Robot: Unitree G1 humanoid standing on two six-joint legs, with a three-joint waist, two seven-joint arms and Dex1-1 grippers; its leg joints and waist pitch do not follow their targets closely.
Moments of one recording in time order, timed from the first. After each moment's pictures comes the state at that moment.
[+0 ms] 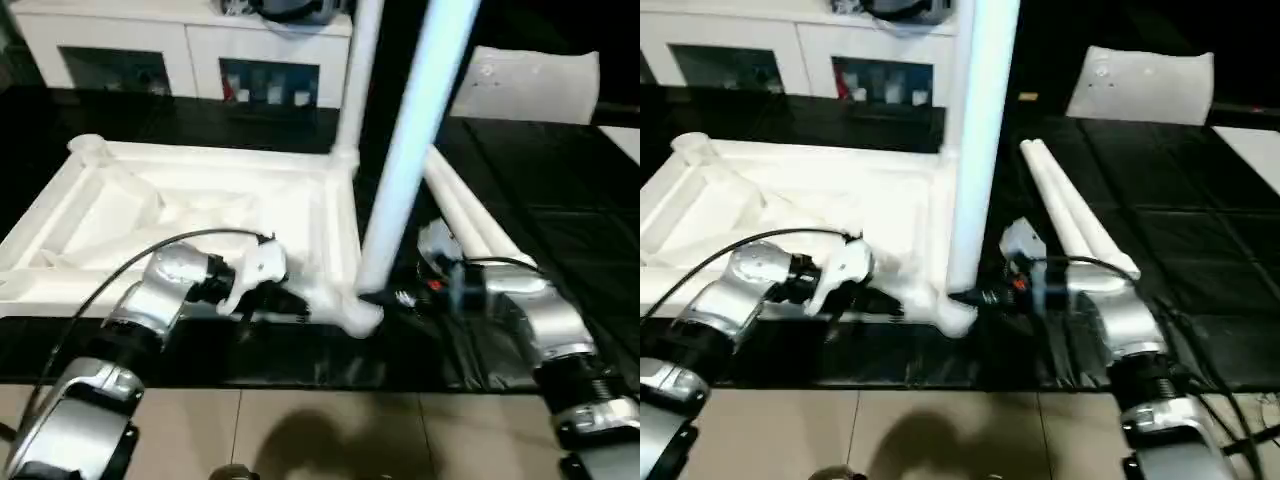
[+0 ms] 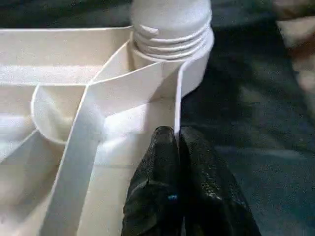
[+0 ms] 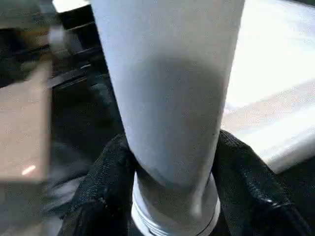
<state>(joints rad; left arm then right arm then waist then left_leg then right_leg) -0.65 0.38 -0.27 0.69 0.04 -0.01 -1.23 -0.49 -0.31 0.11 0.47 0.19 0.20 1.10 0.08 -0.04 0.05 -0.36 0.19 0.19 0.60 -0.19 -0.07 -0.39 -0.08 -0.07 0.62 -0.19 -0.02</state>
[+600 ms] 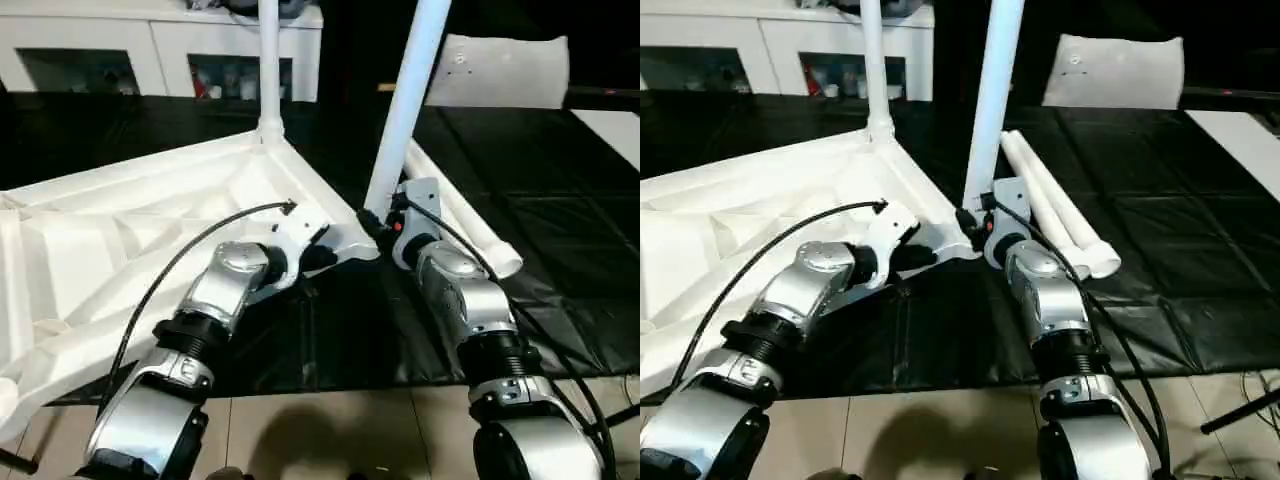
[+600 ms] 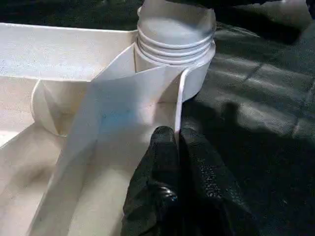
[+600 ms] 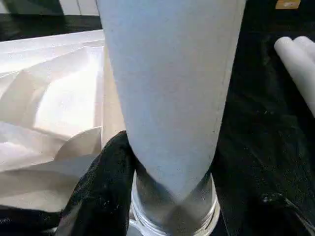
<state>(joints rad) -0.71 0.13 -0.17 0.69 0.07 0.30 -0.71 -0.62 -0.01 -0.07 0.56 0.07 0.29 0.31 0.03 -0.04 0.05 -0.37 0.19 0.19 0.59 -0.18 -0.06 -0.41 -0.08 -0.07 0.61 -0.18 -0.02</state>
